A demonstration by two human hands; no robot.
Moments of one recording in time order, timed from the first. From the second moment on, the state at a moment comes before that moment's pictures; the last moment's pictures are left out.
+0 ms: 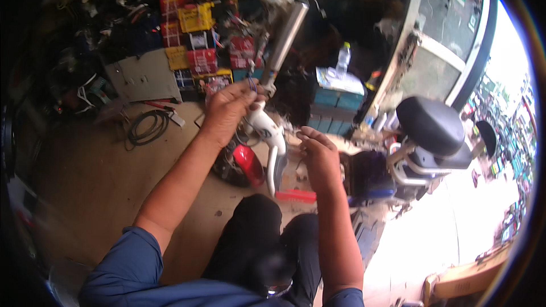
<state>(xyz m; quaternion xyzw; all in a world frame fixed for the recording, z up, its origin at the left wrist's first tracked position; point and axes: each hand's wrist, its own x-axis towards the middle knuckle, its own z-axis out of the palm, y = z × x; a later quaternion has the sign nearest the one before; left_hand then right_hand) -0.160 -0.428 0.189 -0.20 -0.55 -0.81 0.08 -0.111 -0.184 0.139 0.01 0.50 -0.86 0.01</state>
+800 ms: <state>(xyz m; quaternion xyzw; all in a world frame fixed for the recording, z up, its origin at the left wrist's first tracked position) 0.107 -0.383 0.048 -0.39 -0.79 -0.46 -0.09 0.237 0.008 -0.117 0.34 0.87 -0.34 -0.03</state>
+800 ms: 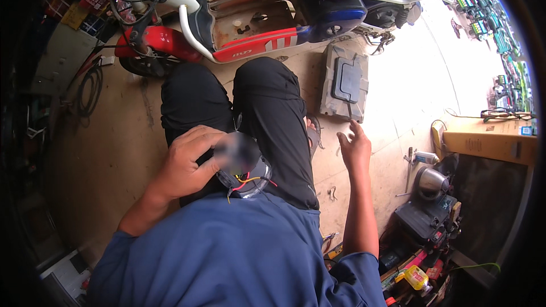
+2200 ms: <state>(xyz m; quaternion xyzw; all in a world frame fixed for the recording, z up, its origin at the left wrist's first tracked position) 0.129 -0.364 0.041 -0.05 -0.57 -0.74 -0.34 0.177 -0.143 0.035 -0.02 0.76 -0.64 -0.01</state>
